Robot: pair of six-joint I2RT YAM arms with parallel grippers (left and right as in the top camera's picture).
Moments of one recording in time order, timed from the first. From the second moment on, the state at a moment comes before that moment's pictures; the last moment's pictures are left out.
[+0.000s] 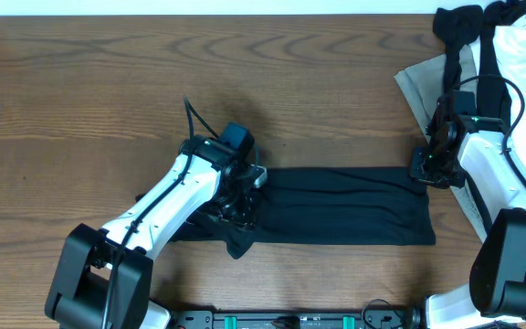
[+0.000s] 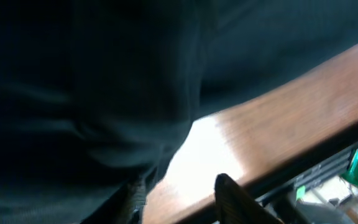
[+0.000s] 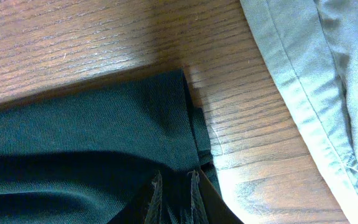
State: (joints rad) left arm -0.49 1.63 1.05 -1.07 0.35 -0.09; right arm -0.10 1.69 1.10 -0.92 0.05 0.17
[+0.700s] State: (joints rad) left arm -0.49 1.63 1.05 -0.83 0.32 -0.19; right arm -0.10 1.69 1.10 -0.92 0.05 0.17
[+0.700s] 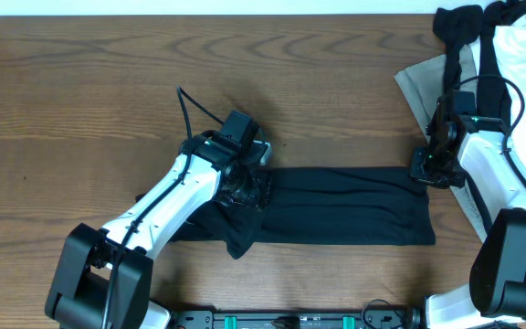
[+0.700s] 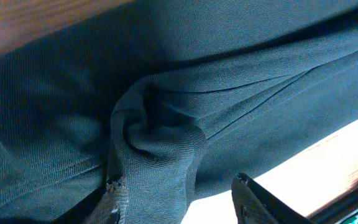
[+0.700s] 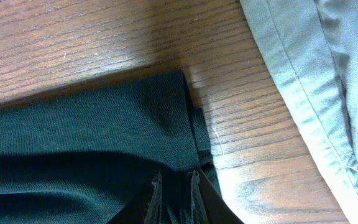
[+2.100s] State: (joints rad) left arm -0.49 1.54 1.08 -0.71 0.39 -0.33; right arm -0.10 1.69 1.10 -0.92 0.05 0.17
